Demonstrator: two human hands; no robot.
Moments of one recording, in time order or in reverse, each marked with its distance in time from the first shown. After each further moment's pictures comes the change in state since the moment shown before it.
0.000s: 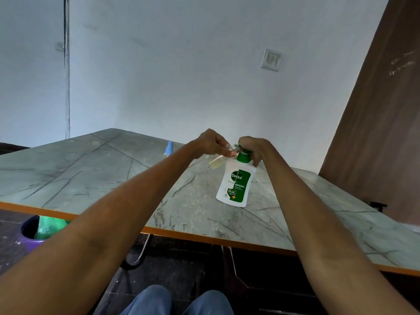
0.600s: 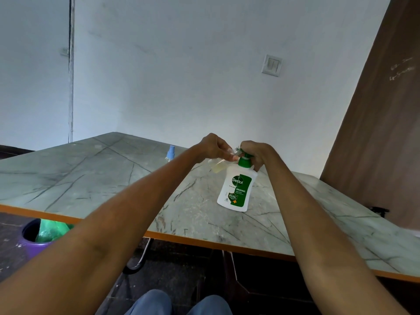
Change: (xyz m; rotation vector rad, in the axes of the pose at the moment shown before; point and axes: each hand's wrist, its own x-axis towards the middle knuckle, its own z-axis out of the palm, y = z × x) left_hand 0.001 0.002 0.000 -0.027 0.018 0.007; right_hand 0.000 -0.001 -0.004 0.032 -0.028 -0.020
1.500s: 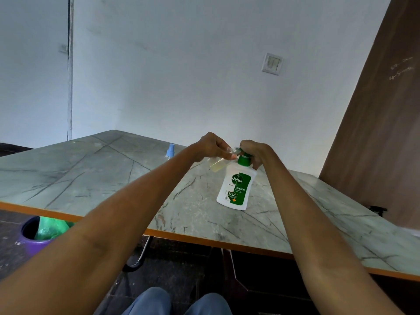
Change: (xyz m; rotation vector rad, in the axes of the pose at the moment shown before) left_hand -0.001 -0.004 0.000 -0.032 -0.022 -0.020; right_hand 0.002 0.004 0.004 -0.004 0.039 0.027
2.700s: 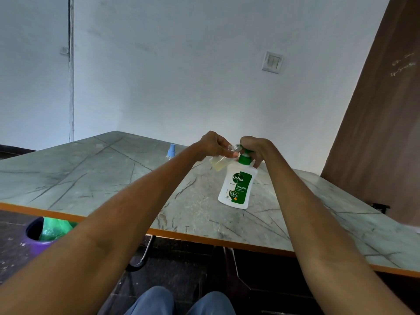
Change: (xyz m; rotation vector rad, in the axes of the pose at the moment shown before) left_hand 0.000 0.005 0.001 -0.006 0.025 -0.013; right_hand -0.006 -0.006 -0.006 -0.048 -0.033 -0.016
